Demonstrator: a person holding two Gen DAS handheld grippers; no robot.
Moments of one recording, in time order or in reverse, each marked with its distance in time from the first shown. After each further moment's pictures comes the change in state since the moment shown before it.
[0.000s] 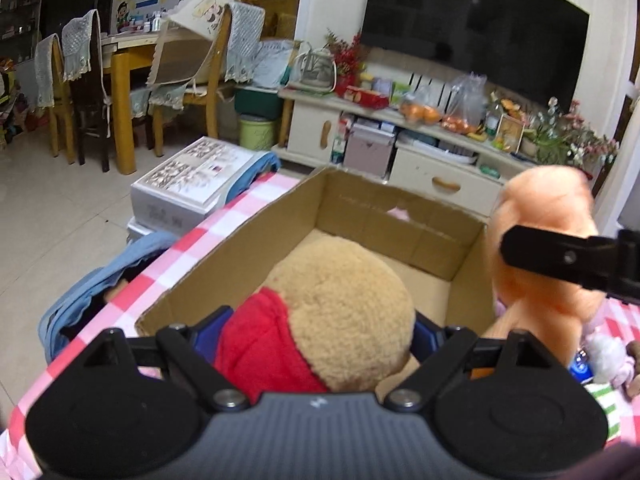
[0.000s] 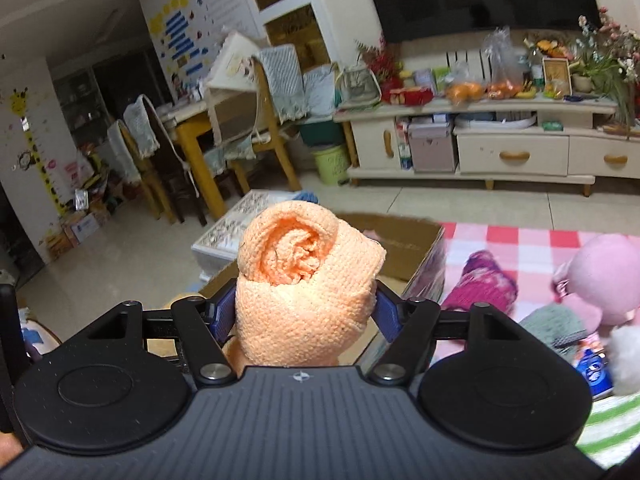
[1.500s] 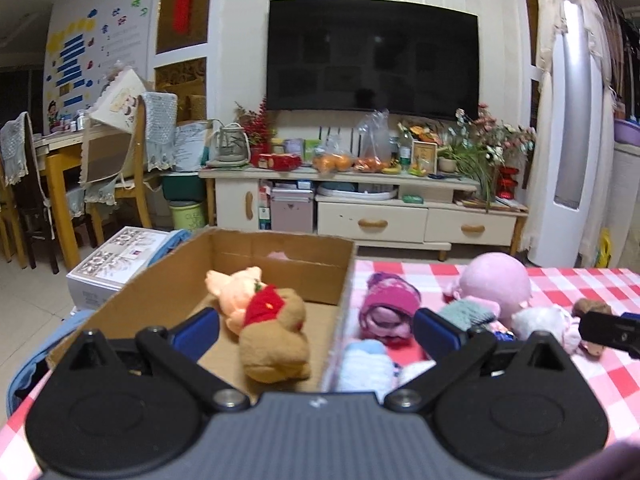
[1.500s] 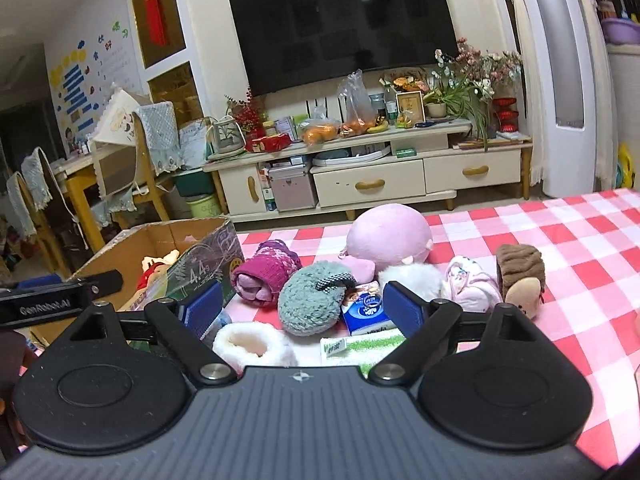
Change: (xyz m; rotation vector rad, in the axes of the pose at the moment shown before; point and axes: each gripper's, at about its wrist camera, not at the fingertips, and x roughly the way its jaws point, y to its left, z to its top) left arm -0.051 -0.084 -0.047 0.232 -0.236 -0.148; right arm -0.138 -0.062 -0.084 0.100 -0.207 -0.362
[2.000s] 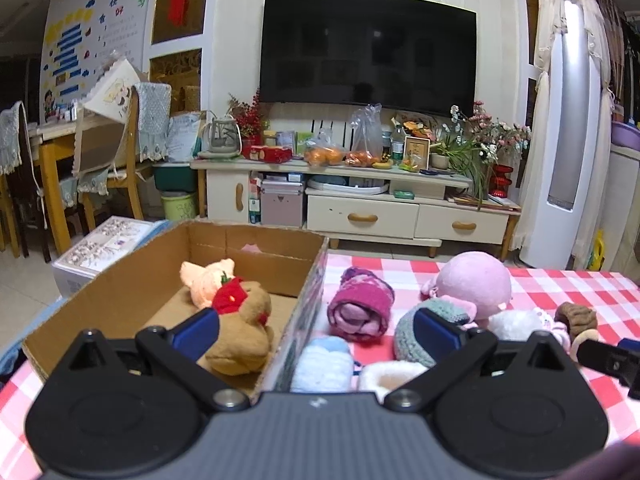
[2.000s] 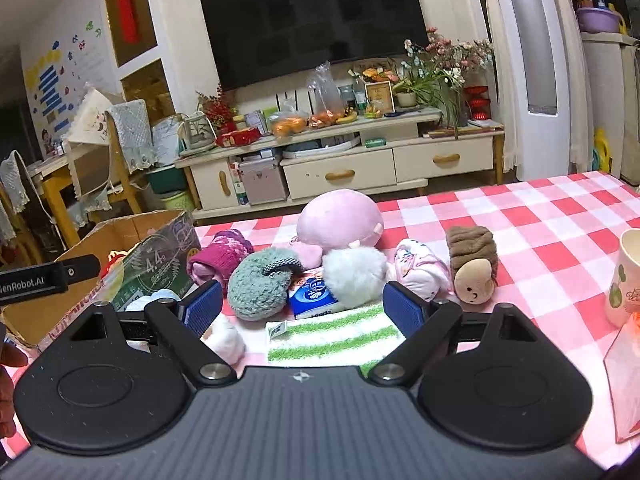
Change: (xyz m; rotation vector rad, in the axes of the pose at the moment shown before) left arm -0.001 -0.027 0.001 -0.035 0.028 -0.018; right arm -0.011 -0.018 -0.015 0.026 0.007 -0.079
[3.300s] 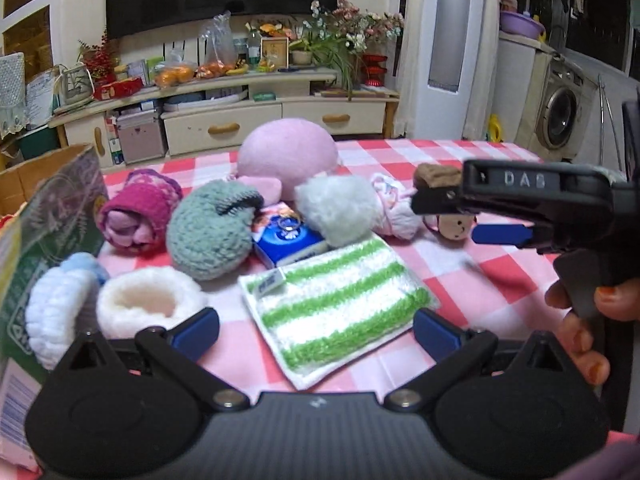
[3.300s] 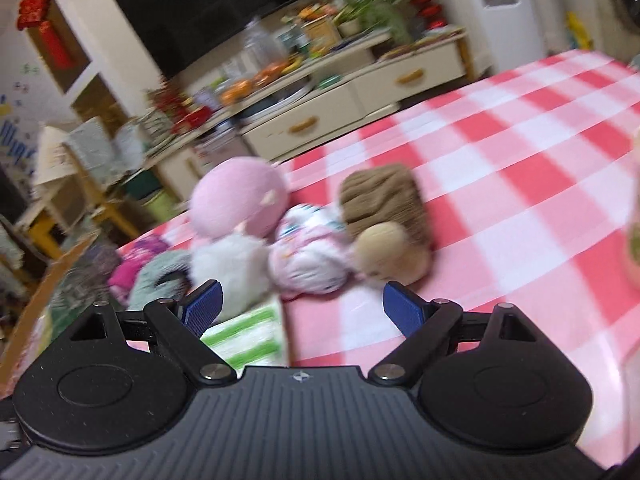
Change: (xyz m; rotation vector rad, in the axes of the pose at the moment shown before) left arm 0.047 -0.140 -0.059 0.220 0.279 -0.308; right arm 0.053 -0.115 0.001 0.295 0.169 0.037
